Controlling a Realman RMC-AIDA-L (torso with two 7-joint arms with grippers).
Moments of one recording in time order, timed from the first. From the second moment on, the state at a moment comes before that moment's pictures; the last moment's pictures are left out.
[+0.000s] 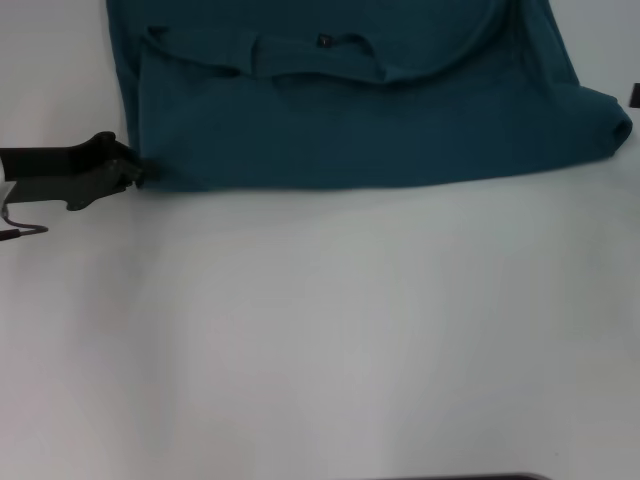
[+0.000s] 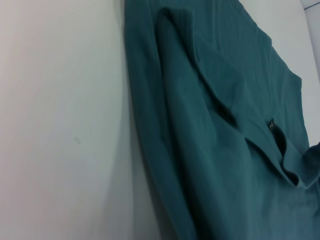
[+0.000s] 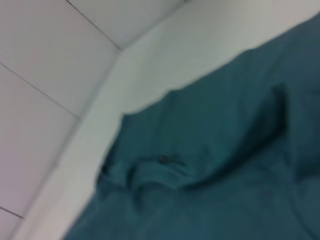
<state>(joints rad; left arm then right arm) -0.55 -1.99 -2.31 -0.60 -1.04 1.25 -2.56 0.42 1.84 -0.53 -0.70 -2.07 -1.57 2.16</state>
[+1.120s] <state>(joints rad) -0.58 -1.99 -2.32 -0.65 -1.04 1.29 -2.55 0.64 1.86 -0.56 -0.66 -2.58 -1.33 2.32</state>
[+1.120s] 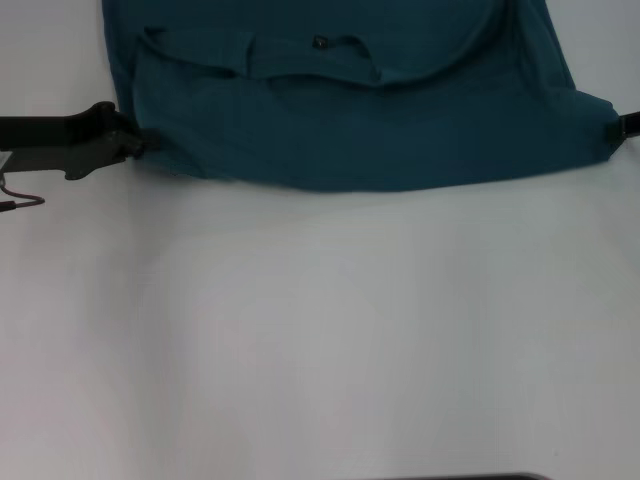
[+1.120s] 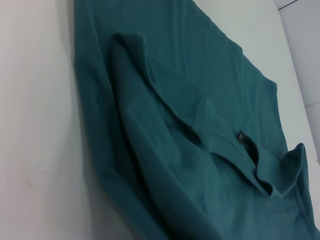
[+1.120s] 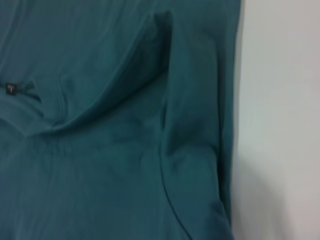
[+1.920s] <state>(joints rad) -0.58 -1.99 -2.34 -0.65 -1.04 1.28 -2.55 0.69 1.89 -0.57 -0.58 -2.58 -1.24 2.31</state>
